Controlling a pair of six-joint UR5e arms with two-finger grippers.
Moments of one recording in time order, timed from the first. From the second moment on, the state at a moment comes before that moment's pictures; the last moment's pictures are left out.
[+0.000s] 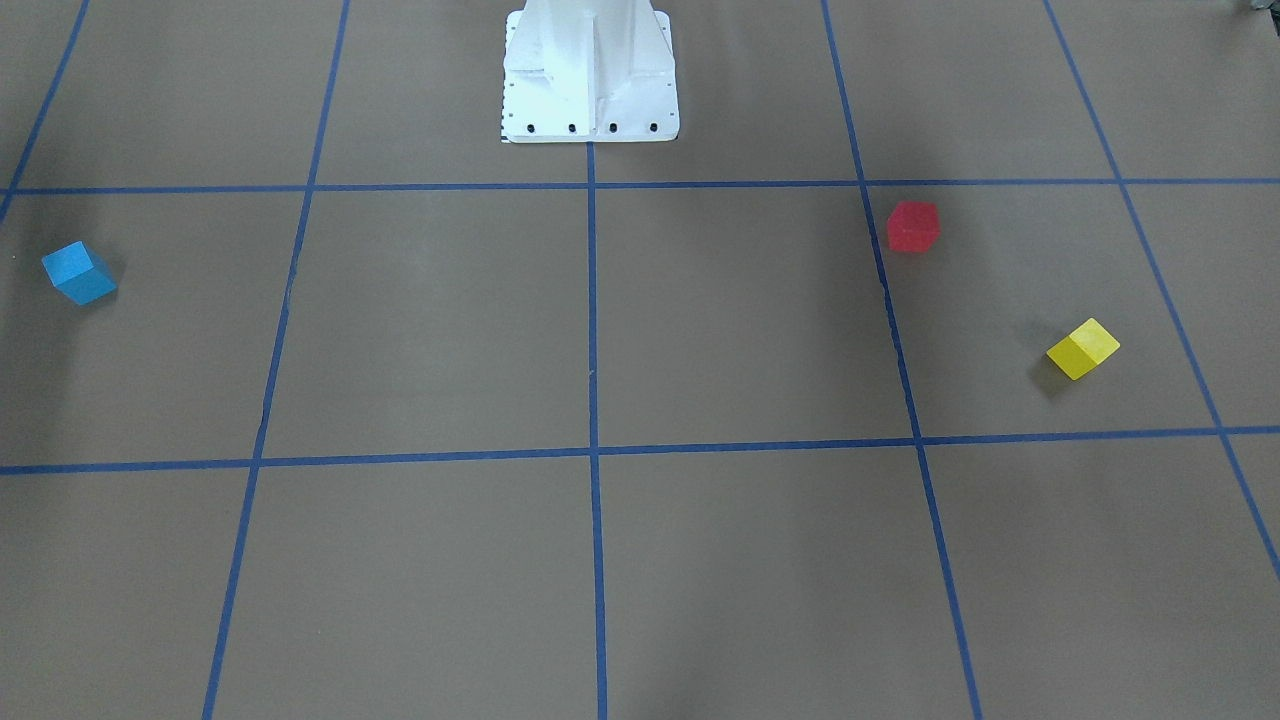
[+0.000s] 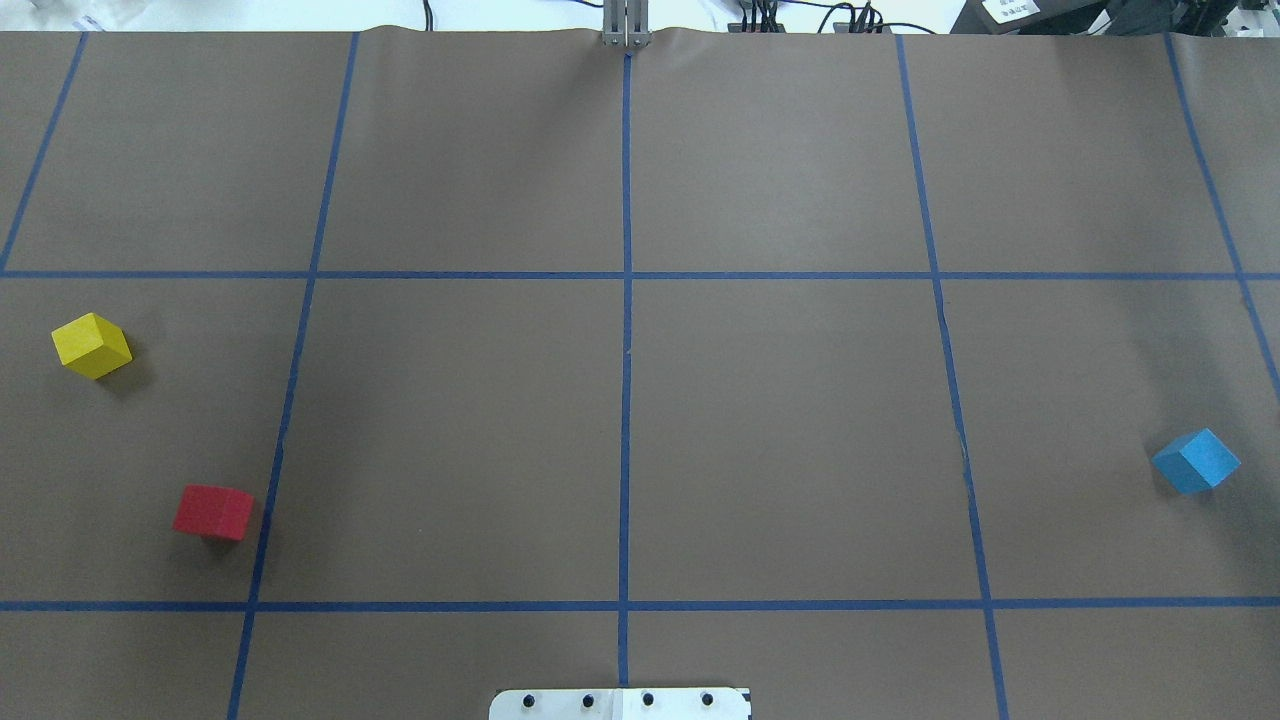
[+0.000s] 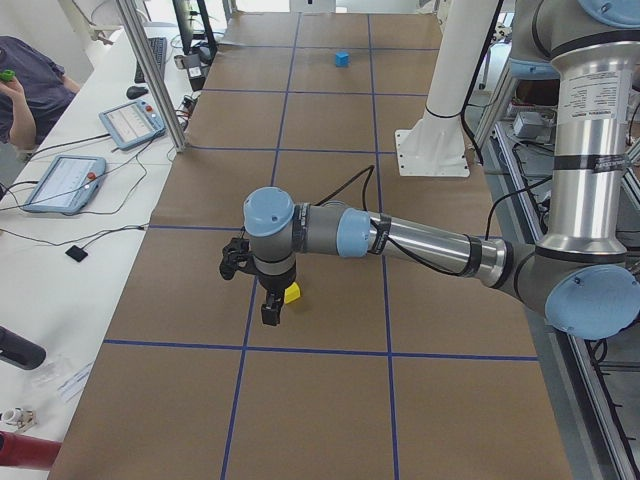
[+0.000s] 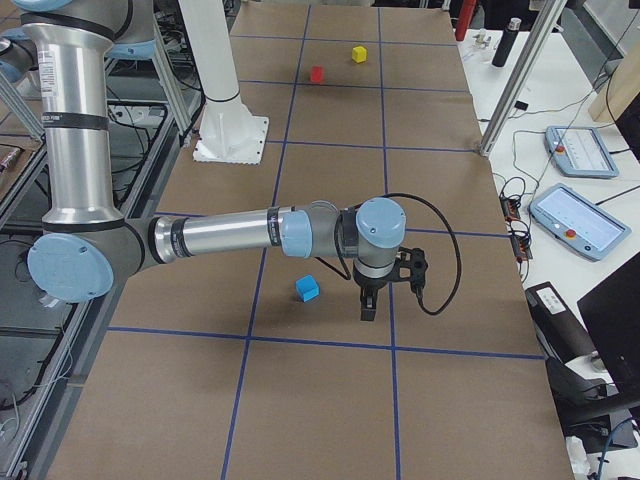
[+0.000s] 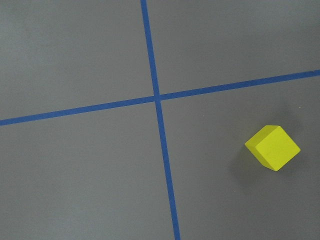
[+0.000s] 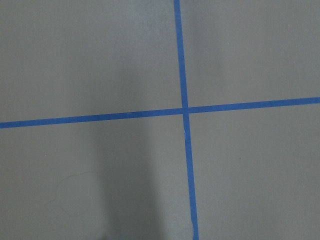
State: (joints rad) left arm -1.57 -1.54 -1.83 -1.41 -2.37 0.12; right arm 1.55 -1.60 1.76 -1.64 2.41 0.07
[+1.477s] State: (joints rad) left arm -1.57 -1.54 -1.83 -1.41 -2.47 0.12; right arm 1.02 -1.85 1.80 -1.16 2.33 0.13
